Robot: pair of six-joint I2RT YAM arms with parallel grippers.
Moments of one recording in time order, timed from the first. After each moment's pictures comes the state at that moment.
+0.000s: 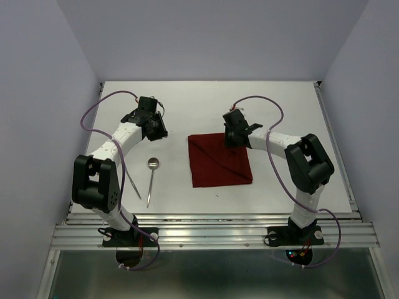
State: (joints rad) left arm -0.25 1.60 1.19 -0.53 -0.01 -0.52; right arm 0.56 1.87 1.23 -0.26 0.22 0.54
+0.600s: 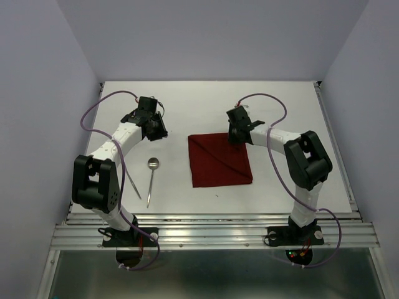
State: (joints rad) left arm -0.25 1.59 1.19 -0.53 -0.01 -0.52; right arm 0.51 1.92 1.27 -0.26 0.25 0.54
